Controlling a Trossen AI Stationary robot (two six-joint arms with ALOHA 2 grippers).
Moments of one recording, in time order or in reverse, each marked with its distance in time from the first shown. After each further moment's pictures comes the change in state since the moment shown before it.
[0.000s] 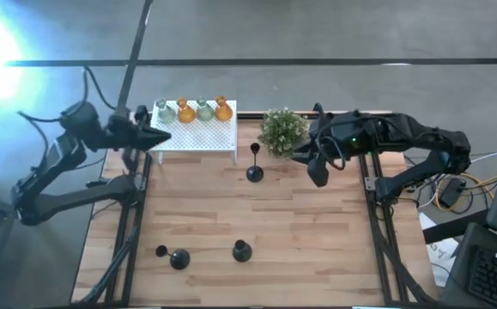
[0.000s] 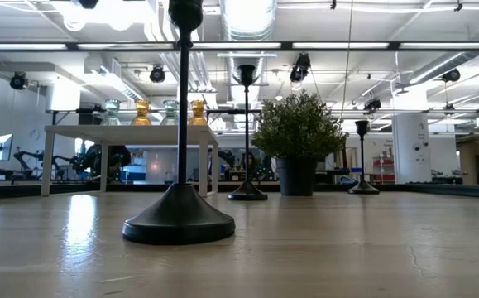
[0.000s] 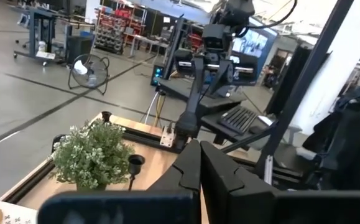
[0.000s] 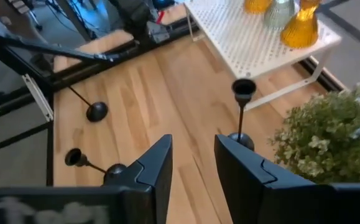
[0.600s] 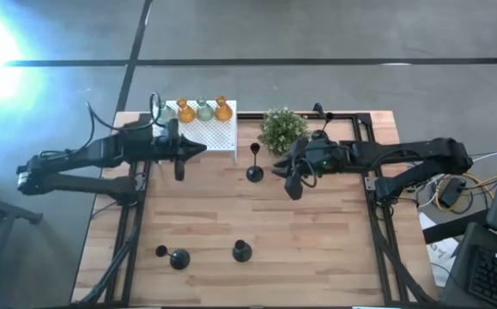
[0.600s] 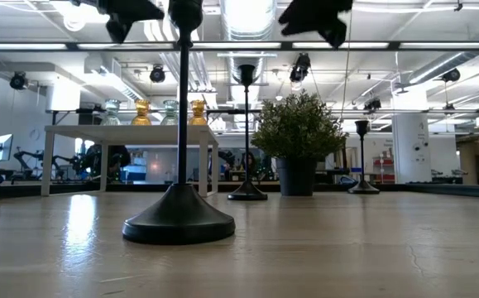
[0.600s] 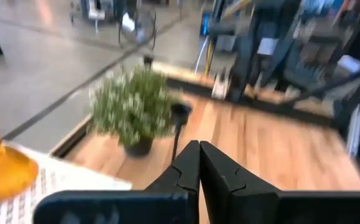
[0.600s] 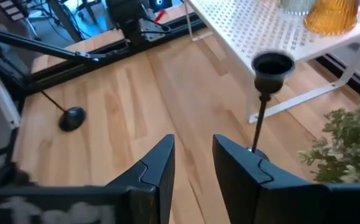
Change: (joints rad) left arm -0.350 0.119 -0.127 0.114 -0.531 0.102; right arm -0.012 -0.029 -0.540 0.608 0.026 -0.047
